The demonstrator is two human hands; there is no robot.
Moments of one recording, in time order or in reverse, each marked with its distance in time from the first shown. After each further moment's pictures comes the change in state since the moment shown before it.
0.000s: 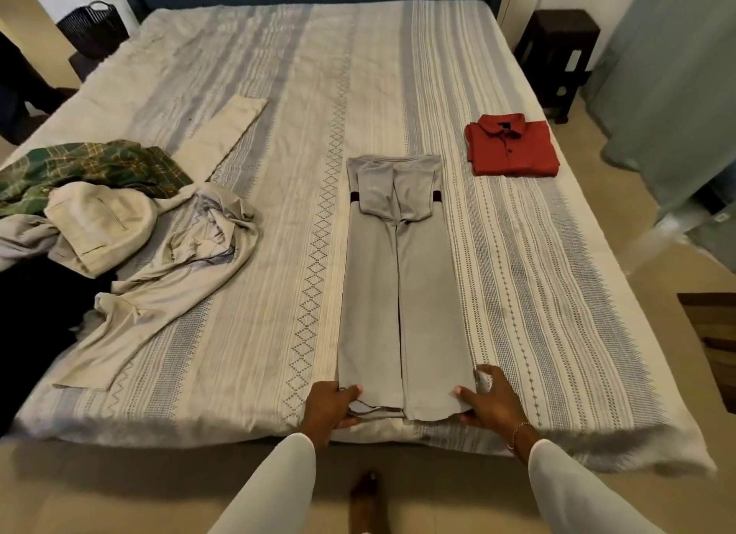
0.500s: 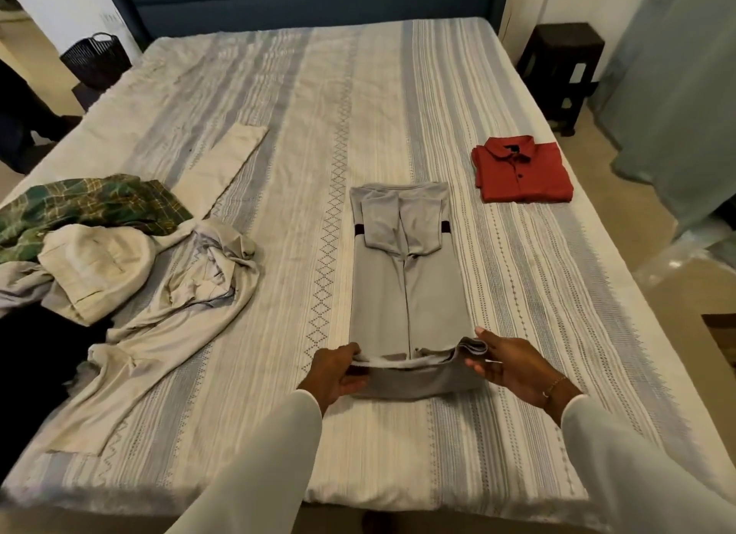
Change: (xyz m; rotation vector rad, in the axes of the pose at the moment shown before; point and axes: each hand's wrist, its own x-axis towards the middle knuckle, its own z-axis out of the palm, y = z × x) left_hand 0.050 0.147 -0.004 -0.178 -0.033 -0.029; right_hand 0.065 -0.146 -0.018 0.431 -0.231 0.078
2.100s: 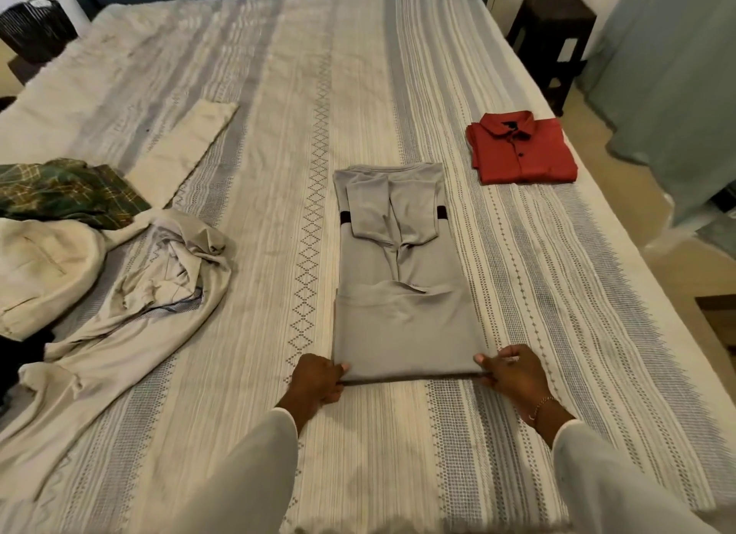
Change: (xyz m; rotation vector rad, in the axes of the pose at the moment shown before) left_hand 0.094 -0.026 -0.014 0.259 0.012 0.099; right_hand 0.079 0.066 -0.022 -0.277 0.437 -0.203
